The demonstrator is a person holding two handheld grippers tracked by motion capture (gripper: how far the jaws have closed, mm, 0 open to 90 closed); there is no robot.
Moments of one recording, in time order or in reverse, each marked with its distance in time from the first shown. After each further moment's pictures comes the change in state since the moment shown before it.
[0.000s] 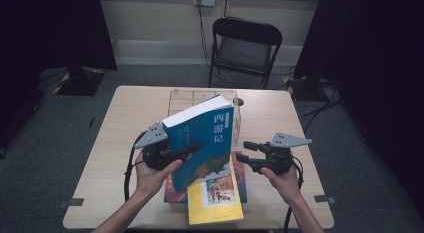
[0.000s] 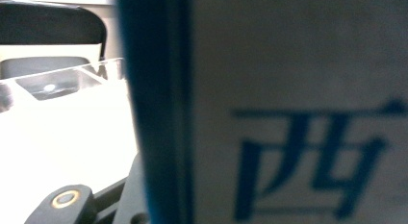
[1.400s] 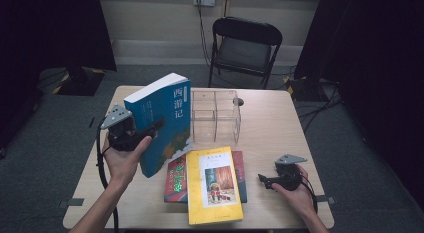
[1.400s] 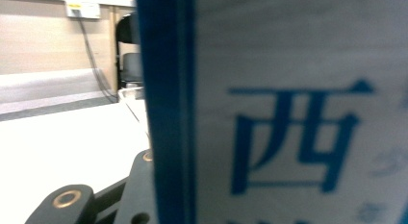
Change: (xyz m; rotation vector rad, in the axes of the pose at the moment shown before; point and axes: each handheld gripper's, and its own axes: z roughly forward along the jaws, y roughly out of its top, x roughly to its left) left arm 0.041 0.030 -0.043 -0.030 0.355 -0.077; right arm -0.060 -0.115 -0.006 0.387 -0.415 0.066
